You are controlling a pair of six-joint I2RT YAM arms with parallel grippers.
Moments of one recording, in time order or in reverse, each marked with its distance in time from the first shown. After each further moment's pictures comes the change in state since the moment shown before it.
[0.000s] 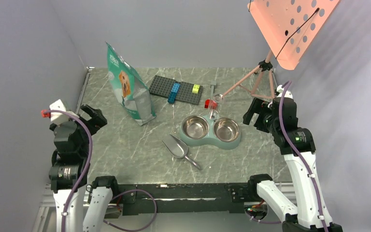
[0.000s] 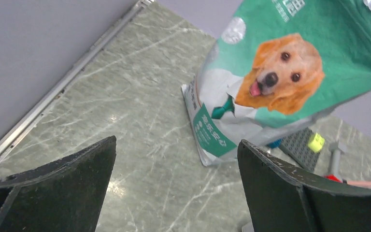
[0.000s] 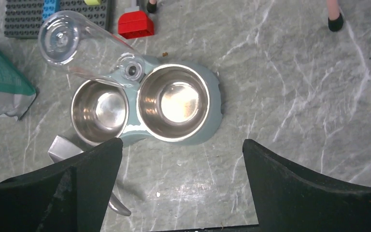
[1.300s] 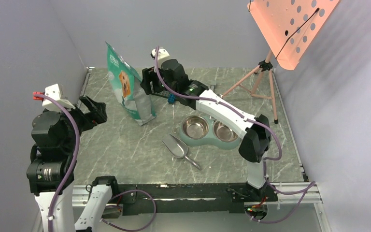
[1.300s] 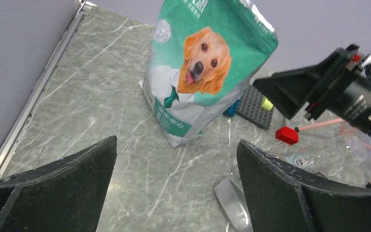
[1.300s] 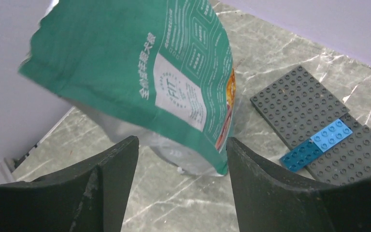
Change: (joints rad) left arm -0.002 0.210 0.438 -0.226 0.281 0.095; right arm 0.749 1.091 0.757 0.710 -0.042 -0.148
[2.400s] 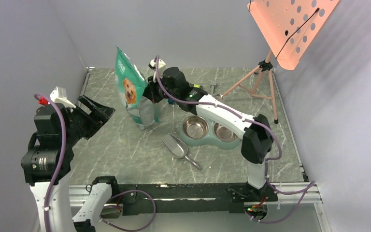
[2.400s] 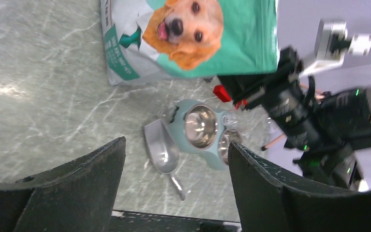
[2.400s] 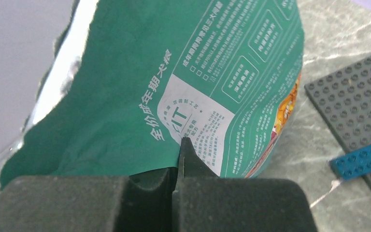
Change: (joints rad) left arm -0.001 0.092 0.141 -0.333 0.156 -0.393; right arm -0.003 0.016 -0.124 0.150 -0.228 0.004
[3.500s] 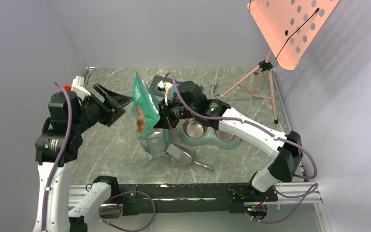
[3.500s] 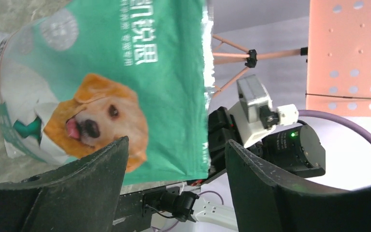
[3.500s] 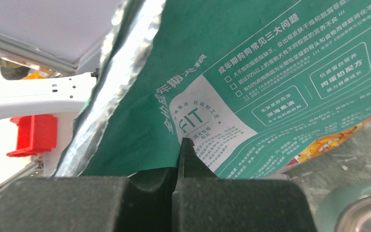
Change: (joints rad) left arm -0.104 0.042 -0.158 0.290 0.231 -0.277; right arm 0.063 -0.375 -0.328 -0.214 -0.335 0.054
